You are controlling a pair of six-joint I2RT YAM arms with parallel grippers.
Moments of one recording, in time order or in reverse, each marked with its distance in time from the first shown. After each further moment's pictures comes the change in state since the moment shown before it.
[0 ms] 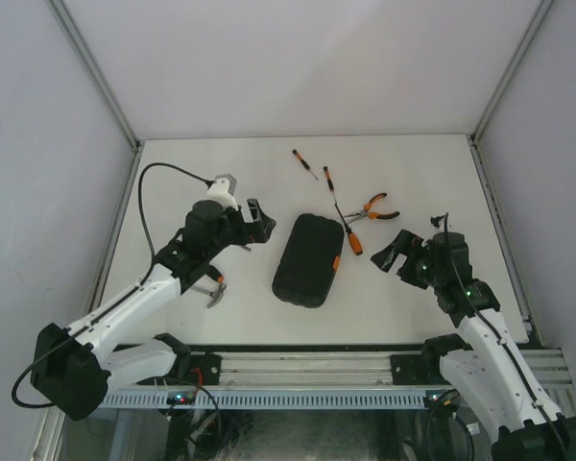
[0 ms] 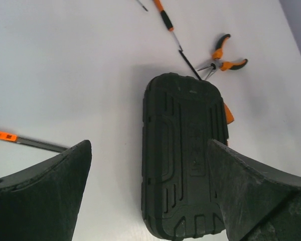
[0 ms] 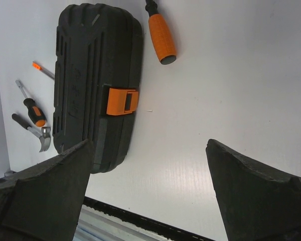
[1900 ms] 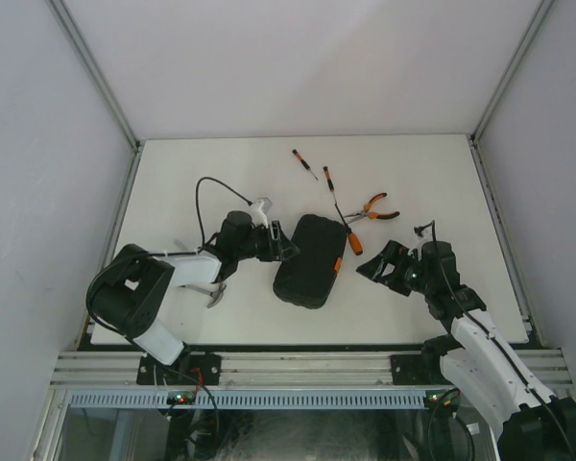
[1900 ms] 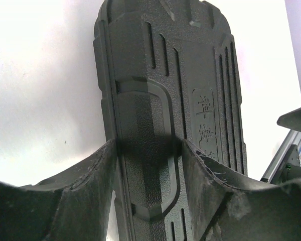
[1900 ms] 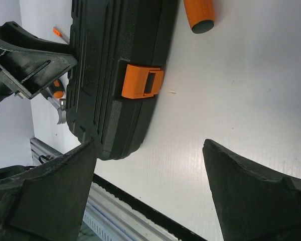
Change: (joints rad) left arm 0.006 0.505 -0.128 0.500 0.431 -0.117; right arm 0.050 0.040 -0.161 0.223 -0.148 0.078
